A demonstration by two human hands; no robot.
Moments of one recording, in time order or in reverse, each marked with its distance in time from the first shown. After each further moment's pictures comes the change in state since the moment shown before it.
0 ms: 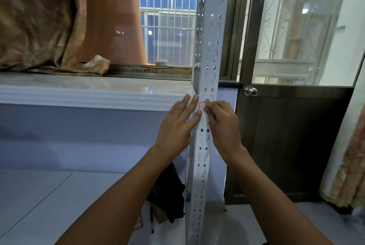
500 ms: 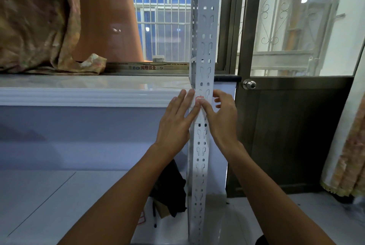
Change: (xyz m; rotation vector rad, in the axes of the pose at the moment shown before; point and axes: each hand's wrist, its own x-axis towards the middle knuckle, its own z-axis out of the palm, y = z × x) left_hand 0.001 0.011 -0.003 -0.009 -0.029 -0.063; right_hand 0.003 -0.002 0.005 0.307 0.033 0.394
